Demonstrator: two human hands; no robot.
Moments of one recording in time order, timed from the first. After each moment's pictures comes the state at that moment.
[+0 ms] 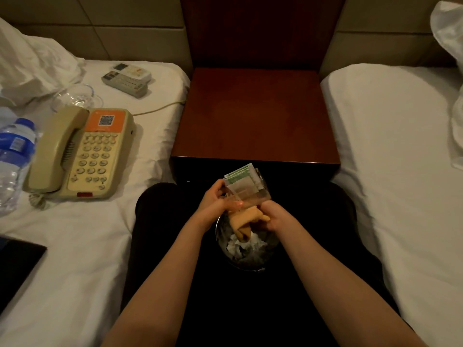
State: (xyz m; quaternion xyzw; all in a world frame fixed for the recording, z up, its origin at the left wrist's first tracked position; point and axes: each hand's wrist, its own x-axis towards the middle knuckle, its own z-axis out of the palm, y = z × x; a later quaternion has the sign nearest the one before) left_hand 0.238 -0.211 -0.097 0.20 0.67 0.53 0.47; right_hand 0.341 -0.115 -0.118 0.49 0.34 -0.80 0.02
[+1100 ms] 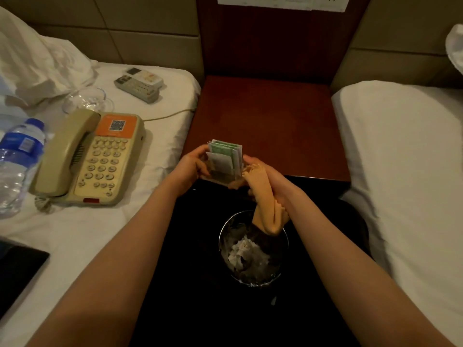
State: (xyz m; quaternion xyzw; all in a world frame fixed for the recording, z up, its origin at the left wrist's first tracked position) left_hand 0.137 -0.193 -0.049 0.18 0.63 0.58 0.48; right_hand 0.293 -0.080 -0.031 0.31 0.49 -0.81 0.05
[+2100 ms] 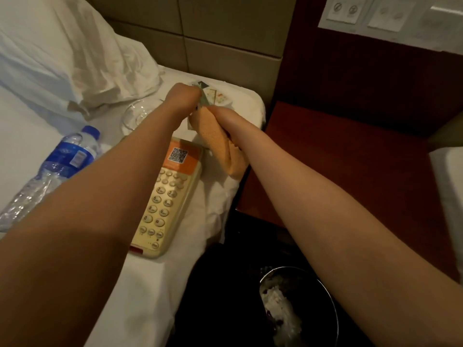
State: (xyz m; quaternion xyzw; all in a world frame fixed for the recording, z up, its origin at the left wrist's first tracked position) left_hand -0.090 -0.178 0.033 0.07 0.86 0.48 0.17; right_hand -0.022 -0.101 0.016 0.29 0.70 -0.64 0.06
